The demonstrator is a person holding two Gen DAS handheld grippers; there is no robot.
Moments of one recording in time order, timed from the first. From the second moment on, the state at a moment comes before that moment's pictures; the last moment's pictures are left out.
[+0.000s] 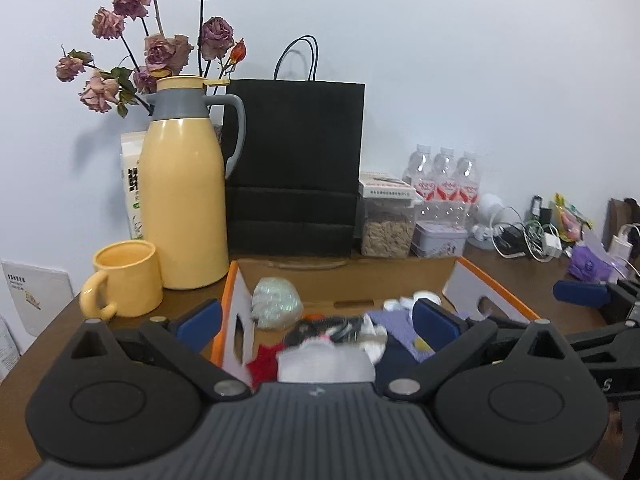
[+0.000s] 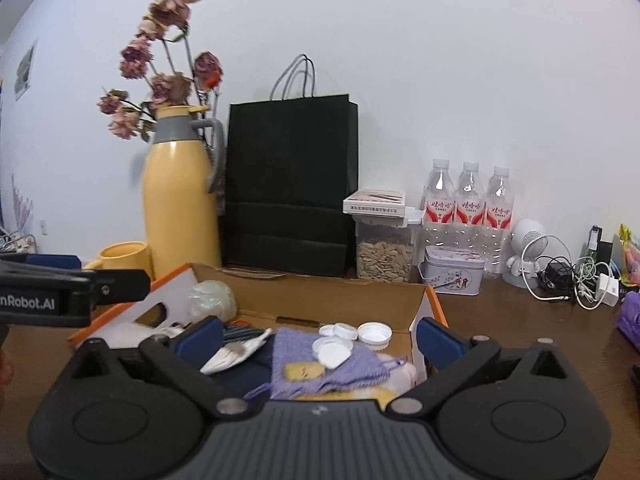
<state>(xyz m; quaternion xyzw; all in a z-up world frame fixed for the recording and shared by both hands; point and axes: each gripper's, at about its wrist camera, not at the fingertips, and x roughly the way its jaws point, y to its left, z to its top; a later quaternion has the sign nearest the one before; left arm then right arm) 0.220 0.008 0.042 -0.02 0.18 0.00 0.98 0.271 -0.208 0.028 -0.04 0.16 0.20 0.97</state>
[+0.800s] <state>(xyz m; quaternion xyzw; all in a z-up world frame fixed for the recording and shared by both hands) 0.079 0.008 0.016 -0.03 0.25 0.01 0.97 0.128 -0.229 0.019 -0.03 0.22 0.20 0.95</state>
